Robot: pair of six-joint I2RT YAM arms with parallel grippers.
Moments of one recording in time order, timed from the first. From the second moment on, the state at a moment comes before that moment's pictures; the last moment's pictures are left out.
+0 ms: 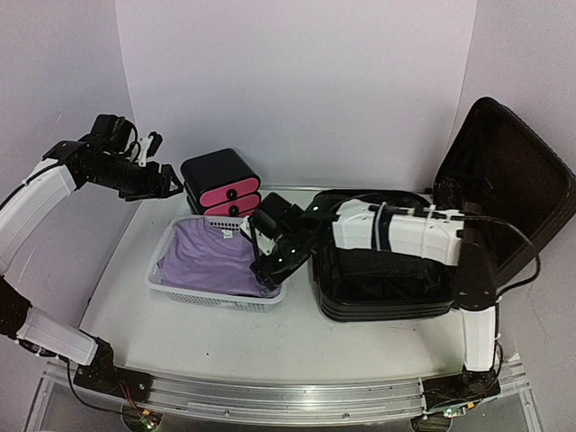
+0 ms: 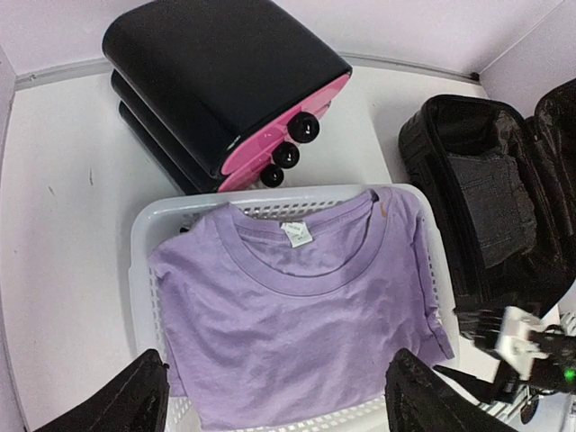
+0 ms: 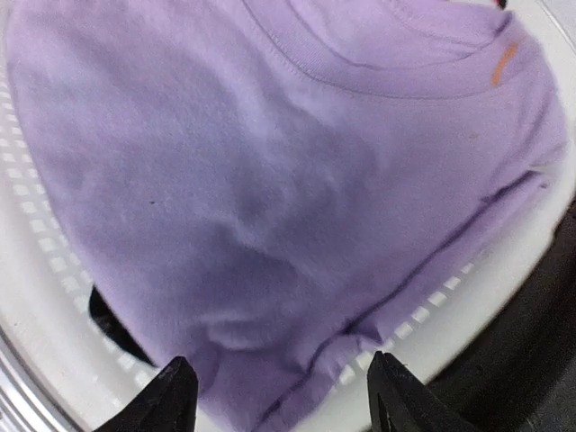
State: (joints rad) left arm -0.31 1.32 1.45 -0.88 0.20 -0.21; right arm 1.09 2.10 1.79 -0.78 0.14 0.17
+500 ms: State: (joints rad) left arm -0.32 1.29 1.29 -0.72 0.43 -0.32; right arm 0.79 1.52 1.47 -0.88 0.28 -0.09
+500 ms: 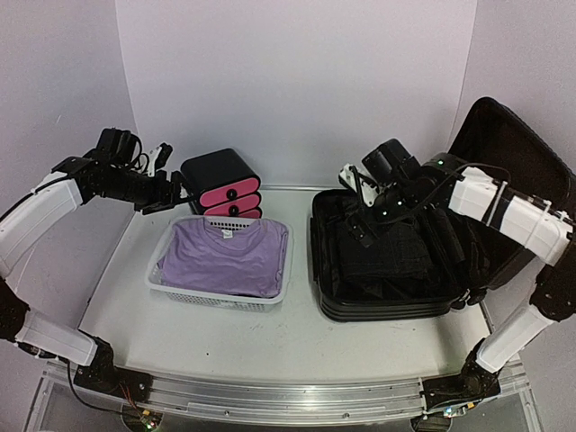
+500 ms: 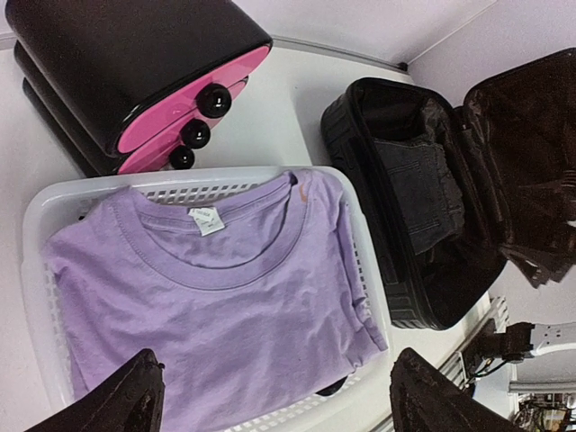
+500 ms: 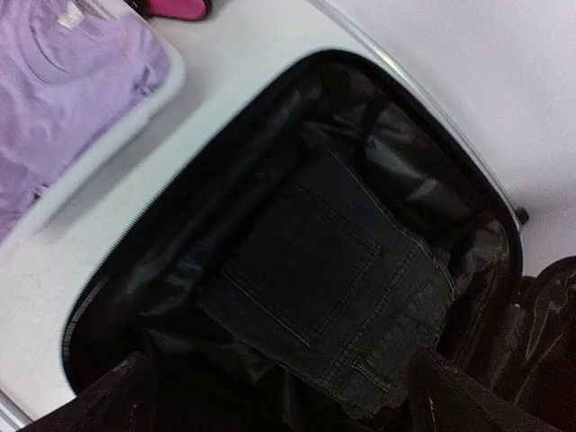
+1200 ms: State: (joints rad) left arm -0.34 1.37 1.29 -0.65 0.50 -0.38; right arm 0.71 1.97 1.51 -0.97 0.25 -0.22
